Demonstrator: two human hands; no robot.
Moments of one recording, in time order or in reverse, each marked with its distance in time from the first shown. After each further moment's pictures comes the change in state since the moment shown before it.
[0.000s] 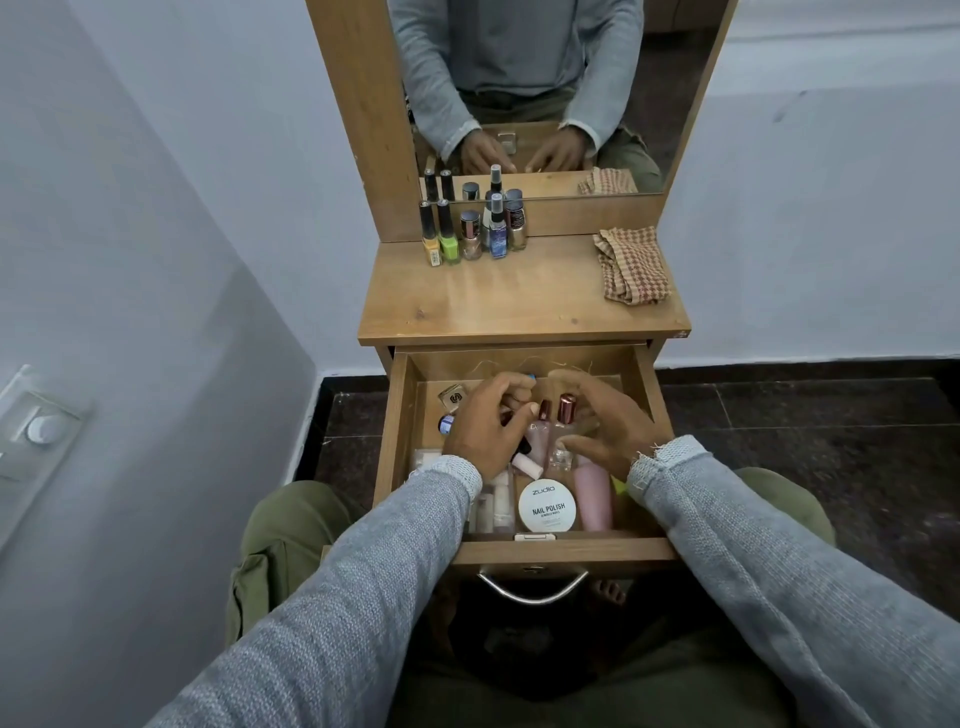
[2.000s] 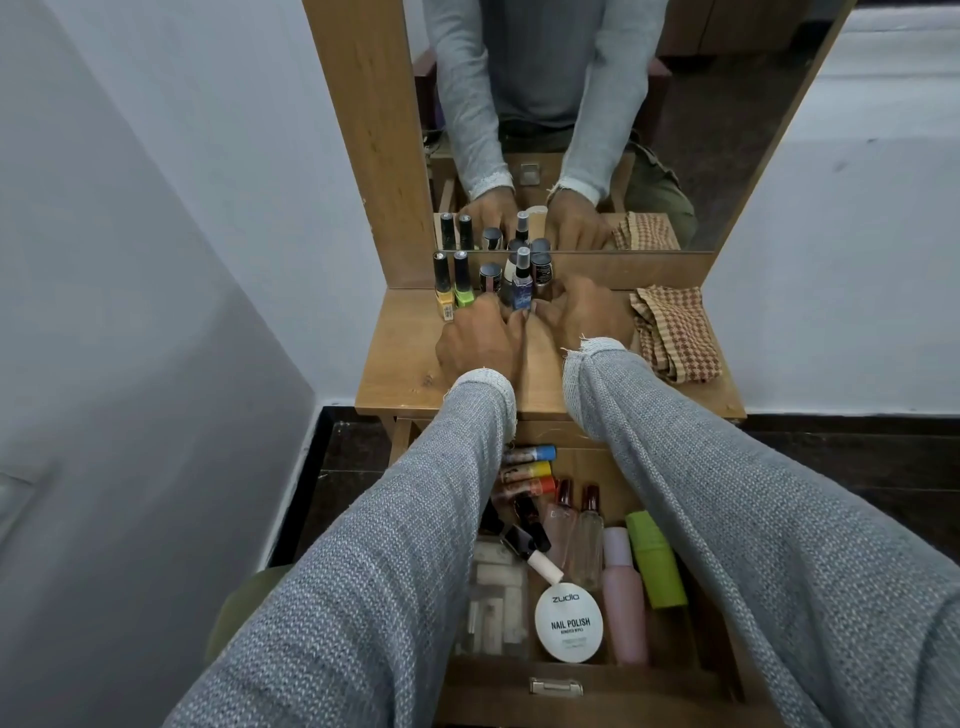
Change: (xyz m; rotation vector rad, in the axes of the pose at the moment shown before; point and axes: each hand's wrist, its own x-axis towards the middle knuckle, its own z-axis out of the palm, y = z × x) left_hand 0.169 0.025 -0.035 0.532 0.348 -0.371; right_hand 0.203 -0.031 -0.043 -0.244 0.320 0.370
